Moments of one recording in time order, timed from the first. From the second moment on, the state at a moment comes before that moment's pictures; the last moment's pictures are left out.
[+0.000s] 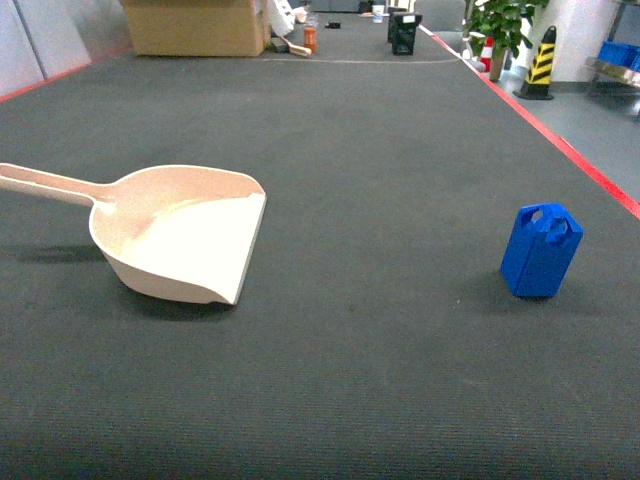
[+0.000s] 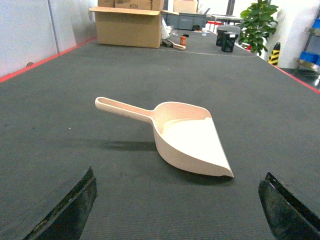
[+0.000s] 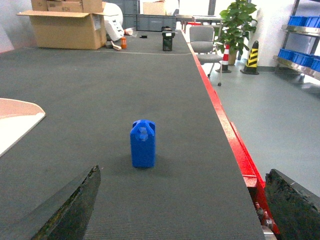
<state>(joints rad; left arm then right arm) 0.00 0.01 0.01 0.00 0.00 -0.01 0.00 0.00 0.01 0.00 0.00 -0.01</state>
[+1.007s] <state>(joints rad) 0.00 0.01 0.01 0.00 0.00 -0.01 0.00 0.00 0.01 0.00 0.00 -0.01</state>
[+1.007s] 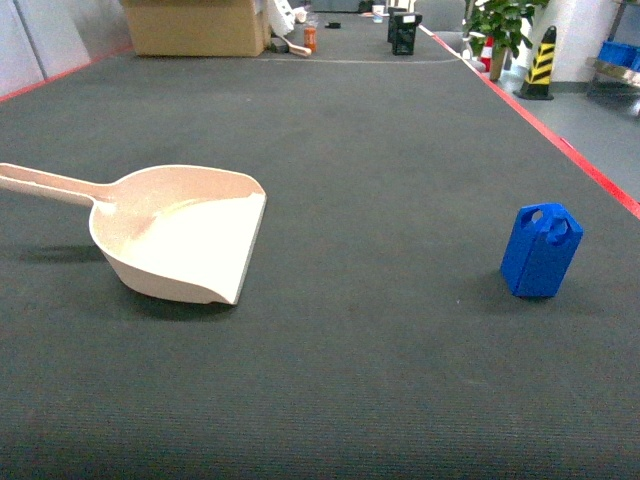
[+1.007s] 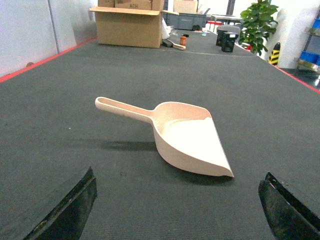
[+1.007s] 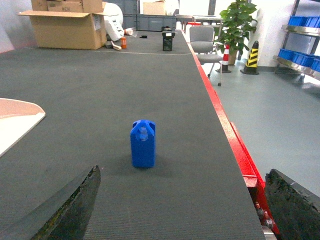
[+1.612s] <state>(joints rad) 0.00 0.01 0.01 0.00 0.00 -0.01 0.00 0.00 0.01 0.00 0.00 -0.01</state>
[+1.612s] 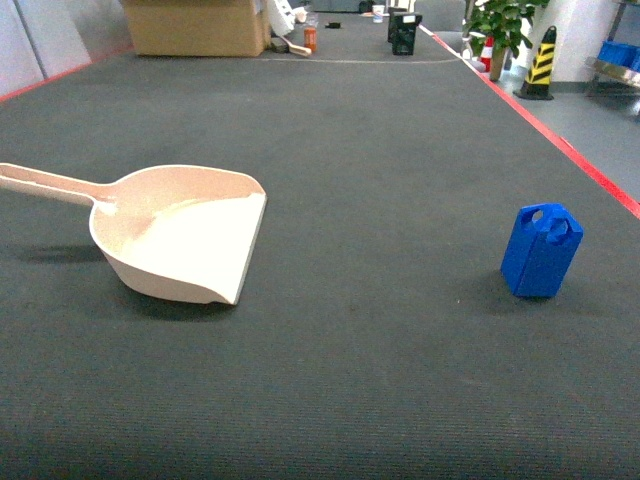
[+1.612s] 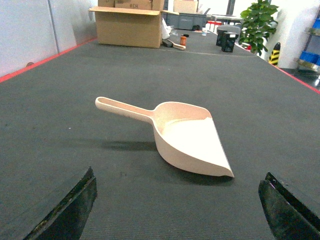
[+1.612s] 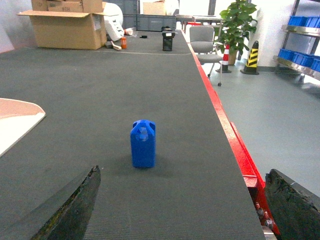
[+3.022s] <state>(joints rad) 0.16 0.53 0.12 0.27 0.16 -0.38 0.00 0.00 0.01 0.00 0.00 -0.01</state>
